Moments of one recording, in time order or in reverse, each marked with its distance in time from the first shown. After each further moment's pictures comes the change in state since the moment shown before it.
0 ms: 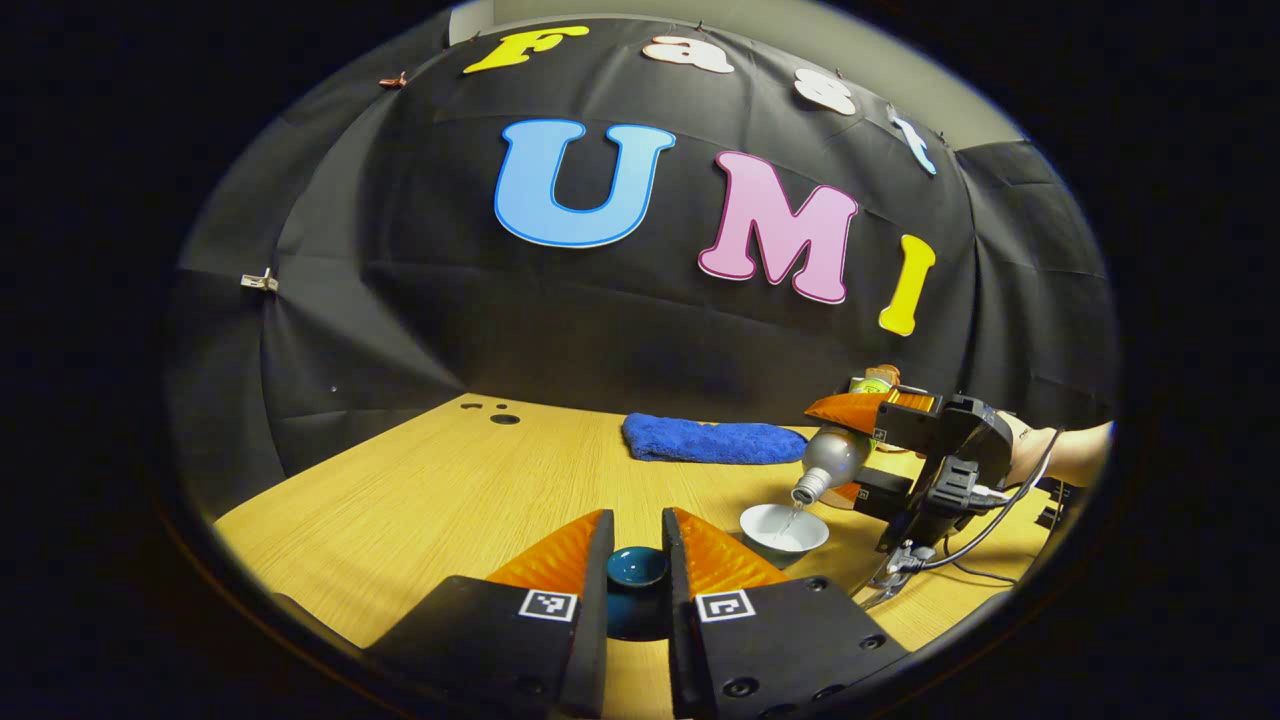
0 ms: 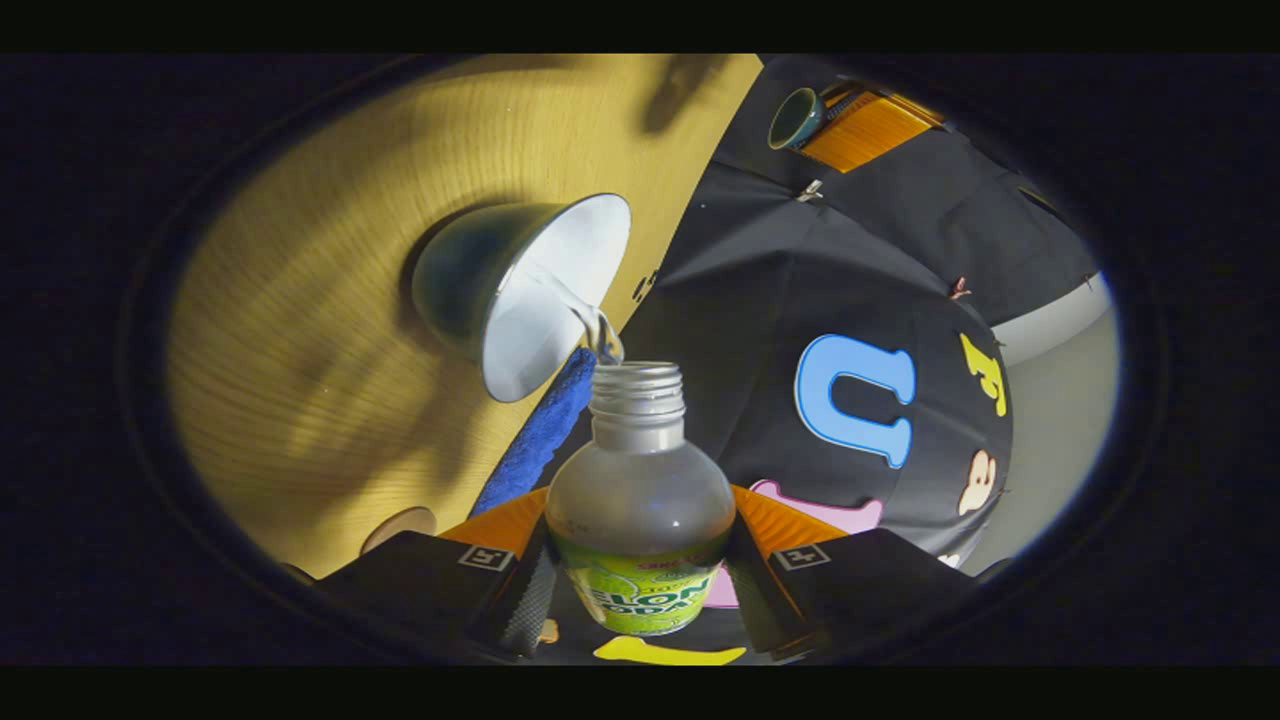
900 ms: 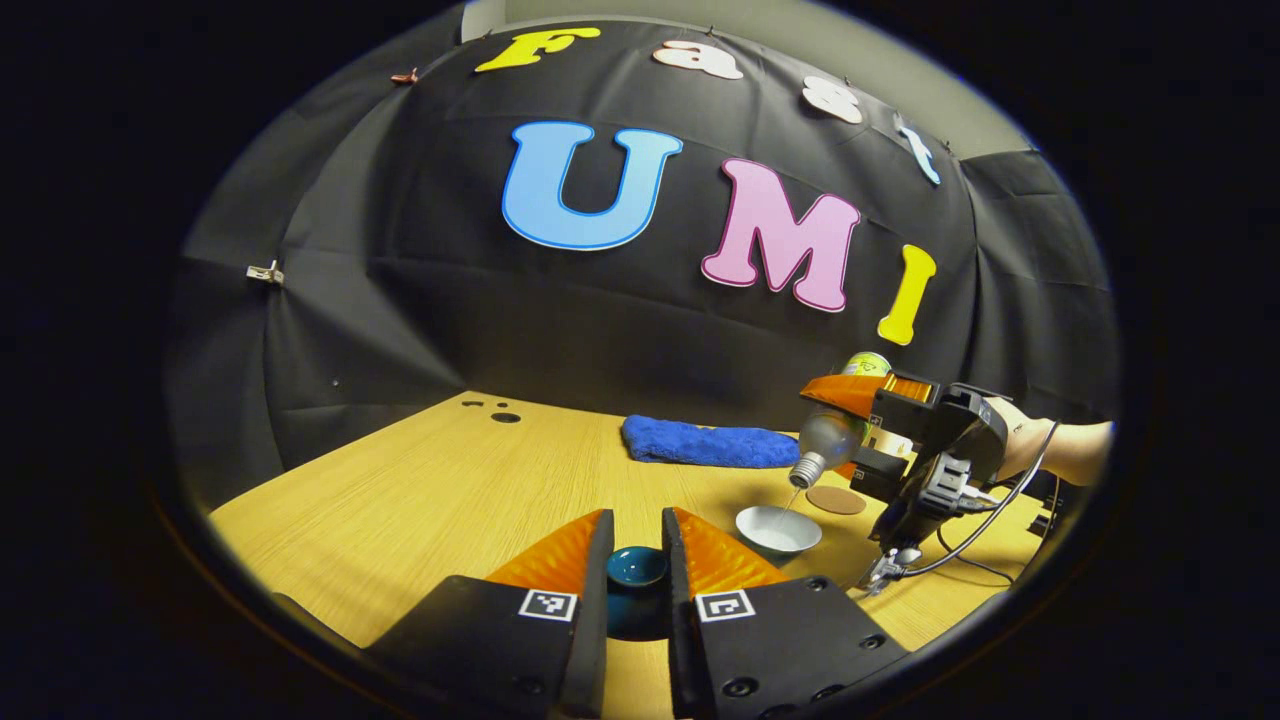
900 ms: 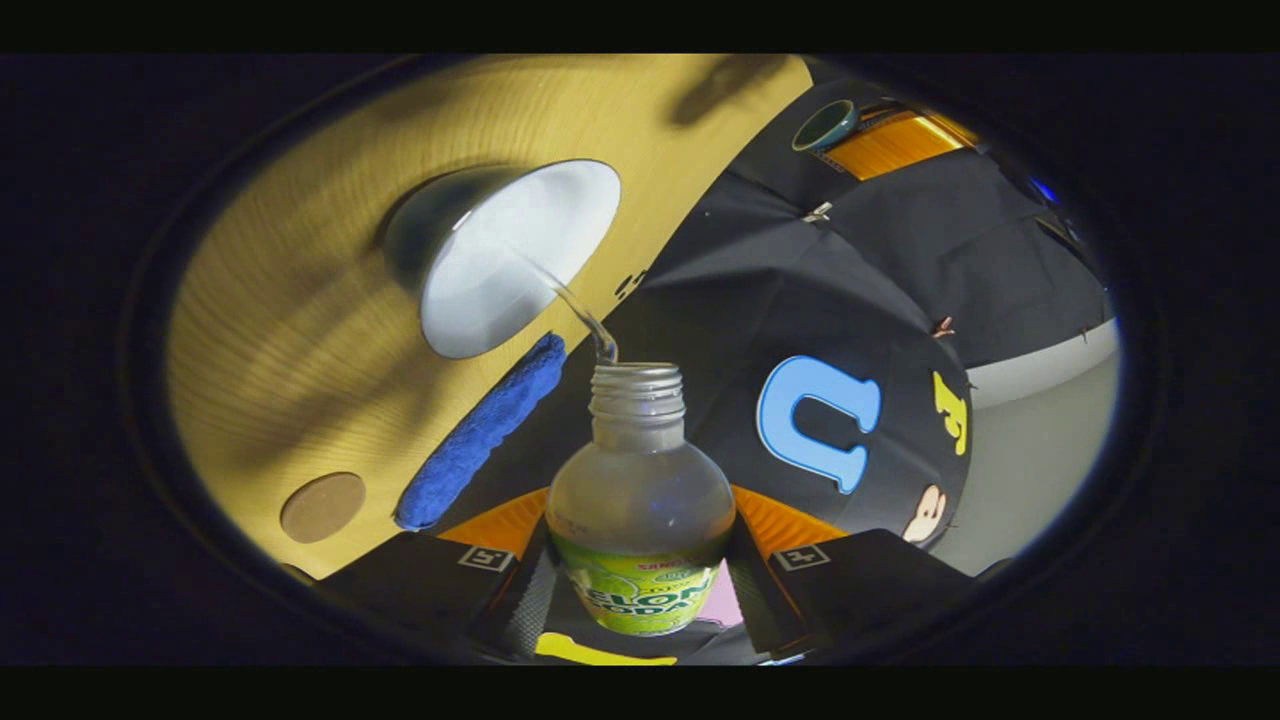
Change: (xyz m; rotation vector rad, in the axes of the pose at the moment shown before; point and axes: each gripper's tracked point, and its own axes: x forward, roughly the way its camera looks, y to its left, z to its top) left arm -0.008 0.003 0.004 -0.020 -0.016 0.003; right arm 0.006 -0.031 -0.002 -0.149 -0.019 -0.081
